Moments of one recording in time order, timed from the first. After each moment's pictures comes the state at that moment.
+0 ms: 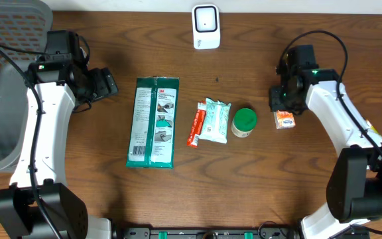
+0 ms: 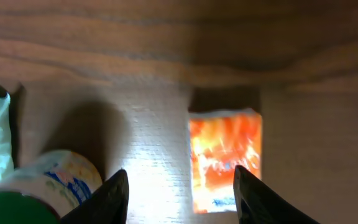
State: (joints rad) left arm 0.10 1.62 1.44 -1.03 0.05 -0.30; right arm 0.09 1.78 1.29 -0.81 0.00 0.07
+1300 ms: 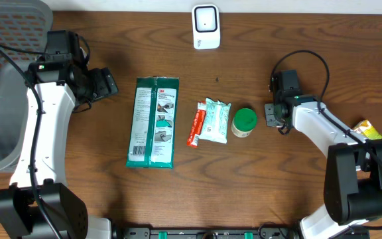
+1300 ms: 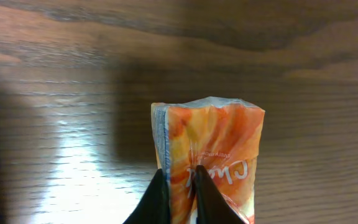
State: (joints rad) left arm 0.10 1.62 1.44 -1.03 0.05 -0.30; right arm 0.16 1.78 1.01 -0.49 0.21 0.04
